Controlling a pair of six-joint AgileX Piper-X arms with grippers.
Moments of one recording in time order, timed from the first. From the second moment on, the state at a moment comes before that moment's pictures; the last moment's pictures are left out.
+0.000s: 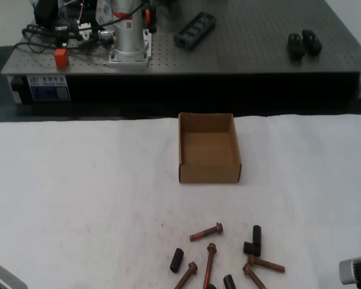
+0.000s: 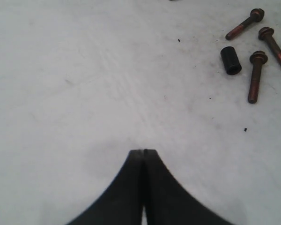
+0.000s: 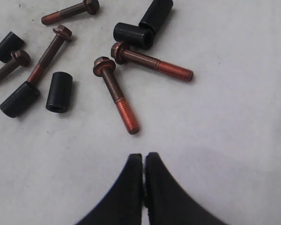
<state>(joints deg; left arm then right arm) -32.2 9.5 -6.3 35.3 -5.3 -2.0 5.4 32.7 0.6 15.6 -14.7 7.7</state>
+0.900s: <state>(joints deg) -32.2 9.5 -6.3 30.3 8.0 -29.7 5.4 33.1 0.6 -5.0 -20.3 24.7</state>
